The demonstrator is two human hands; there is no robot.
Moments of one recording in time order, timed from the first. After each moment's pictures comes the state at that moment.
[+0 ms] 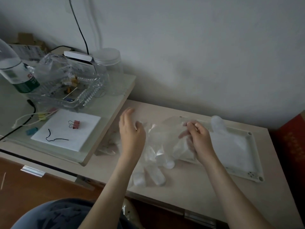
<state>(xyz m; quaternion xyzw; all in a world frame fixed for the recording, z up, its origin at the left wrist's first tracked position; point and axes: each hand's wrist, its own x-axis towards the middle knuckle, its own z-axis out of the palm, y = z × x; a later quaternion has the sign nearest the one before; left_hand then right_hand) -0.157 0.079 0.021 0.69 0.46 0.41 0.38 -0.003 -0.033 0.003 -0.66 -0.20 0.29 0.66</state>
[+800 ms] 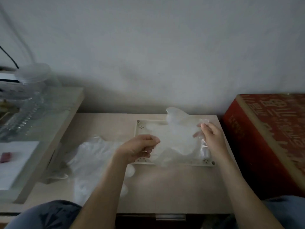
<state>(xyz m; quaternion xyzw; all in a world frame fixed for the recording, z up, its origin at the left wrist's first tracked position) -0.049 0.029 0.011 0.61 0.25 -0.08 0.75 0.121 -0.169 -0.009 -0.77 -0.13 0.13 0.61</state>
